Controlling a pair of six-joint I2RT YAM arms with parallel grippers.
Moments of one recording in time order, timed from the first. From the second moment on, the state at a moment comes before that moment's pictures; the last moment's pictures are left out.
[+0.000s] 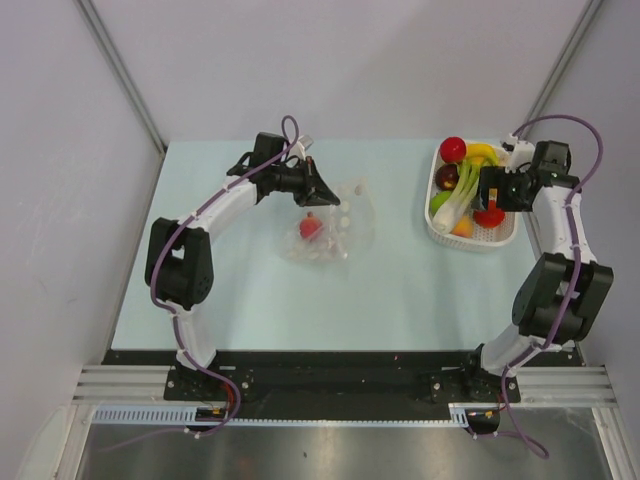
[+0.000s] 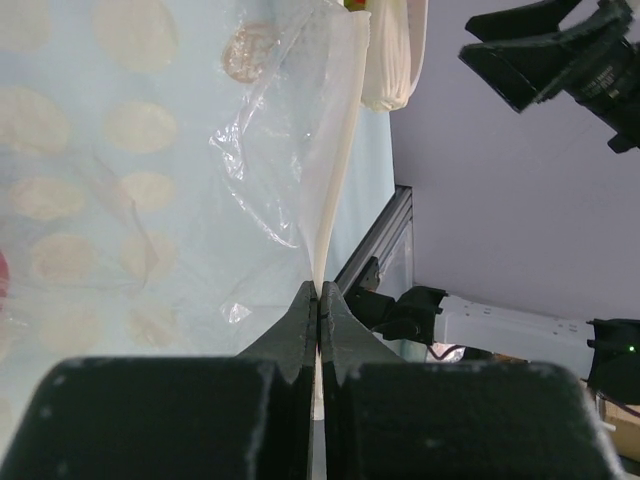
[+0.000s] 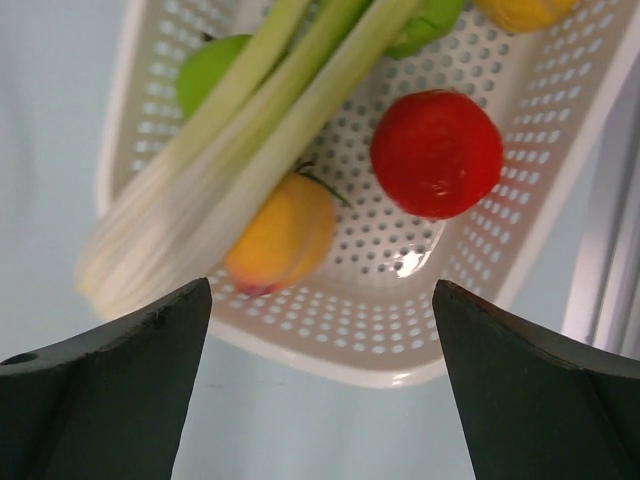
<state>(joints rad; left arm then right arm) -0.36 1.91 1.56 -0.35 0.85 -0.72 -0.29 1.59 1.40 -0.69 -0.38 -0.21</state>
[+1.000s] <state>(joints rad) -0.36 1.91 1.56 -0.39 0.82 -0.66 -0.23 2.02 1.58 -0.62 -0.09 -0.33</state>
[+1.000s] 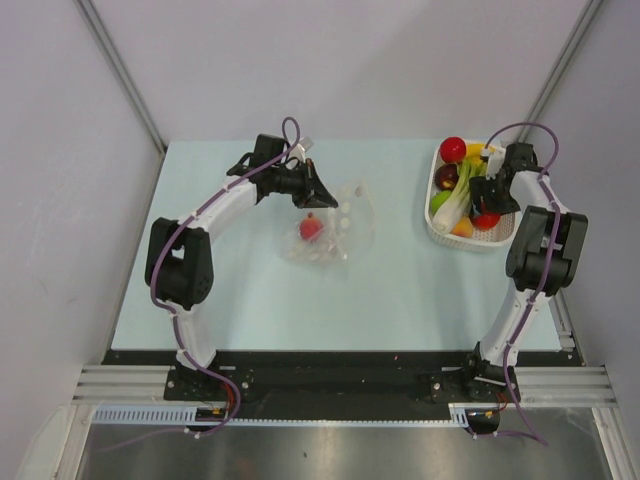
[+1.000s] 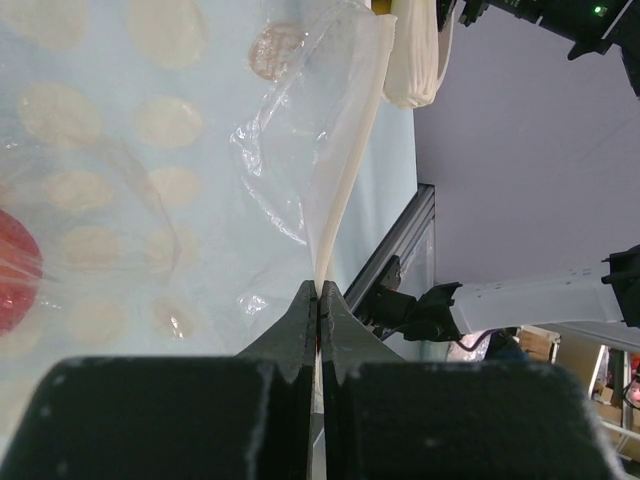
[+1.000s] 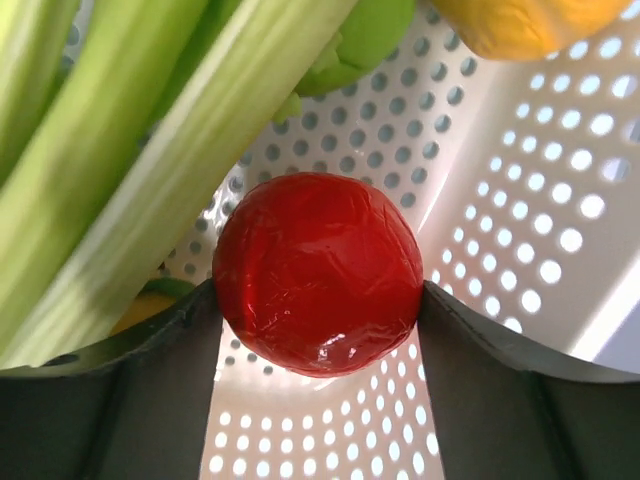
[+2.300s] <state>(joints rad) -0.34 1.89 1.55 -0.30 0.96 -0.81 0.39 1.64 1.50 -0.45 -0.64 0.02</state>
